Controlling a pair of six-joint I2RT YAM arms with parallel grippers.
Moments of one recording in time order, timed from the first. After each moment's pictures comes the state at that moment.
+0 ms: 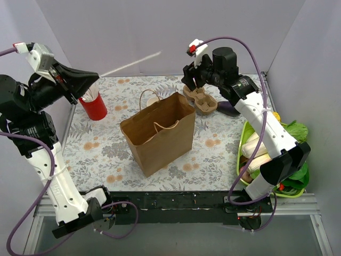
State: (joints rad) left arm 0.42 1.10 1.79 -0.37 1.21 -0.25; right arm 0.55 1.60 1.80 -0.51 -0.25 -0.23
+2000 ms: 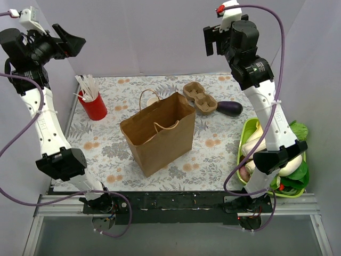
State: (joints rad) left arm 0.39 1.62 2.10 -0.43 0.88 -0.36; right arm 0.46 1.73 2.24 -0.61 0.27 -0.20
